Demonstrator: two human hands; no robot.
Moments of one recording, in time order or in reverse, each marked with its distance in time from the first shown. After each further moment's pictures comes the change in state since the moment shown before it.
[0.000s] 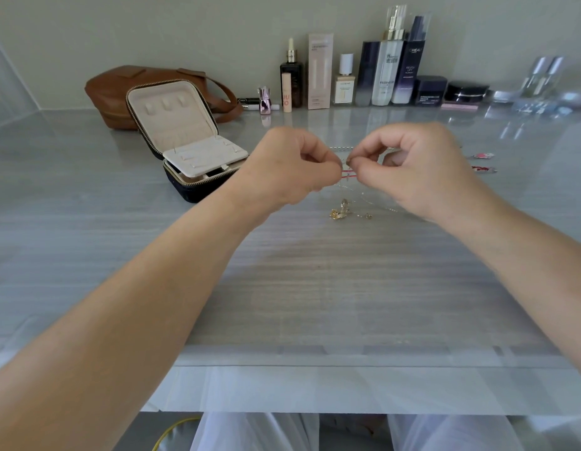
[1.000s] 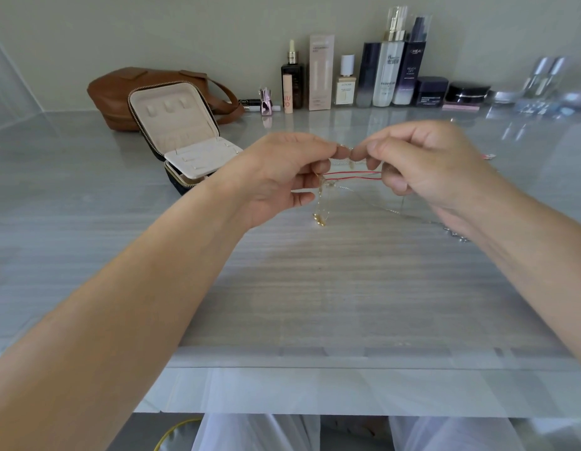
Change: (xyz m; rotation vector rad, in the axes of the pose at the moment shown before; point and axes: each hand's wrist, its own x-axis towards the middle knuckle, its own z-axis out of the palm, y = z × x) left_hand 0.004 0.000 -0.006 -0.419 -0.184 -0.191; right_hand 0.001 -0.009 -0.007 0.297 -0.026 0.258
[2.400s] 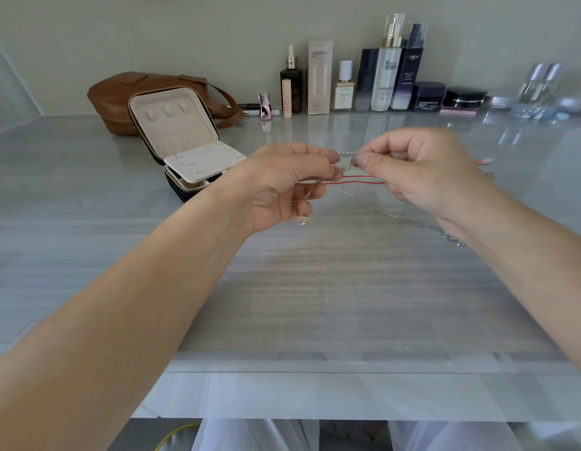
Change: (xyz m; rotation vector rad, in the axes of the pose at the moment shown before) left_hand 0.003 -0.003 0.001 -0.150 0.015 -0.092; right_hand 0.006 0.012 -0.001 -0.027 0.001 -0.088
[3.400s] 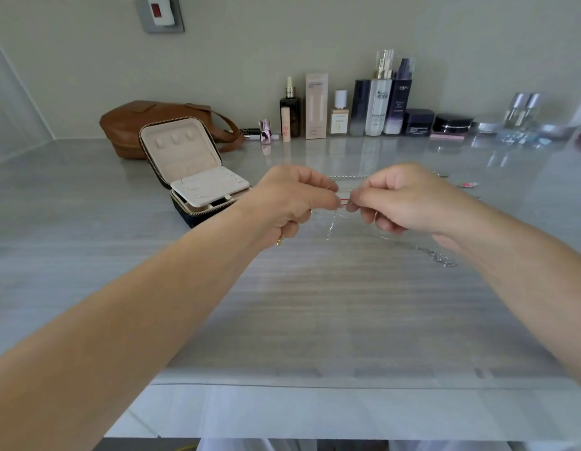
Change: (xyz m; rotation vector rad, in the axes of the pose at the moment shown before) left_hand 0.005 0.006 0.010 0.317 0.146 0.033; right_hand 0.002 -0.017 -0.006 -0.251 -0.166 0.265
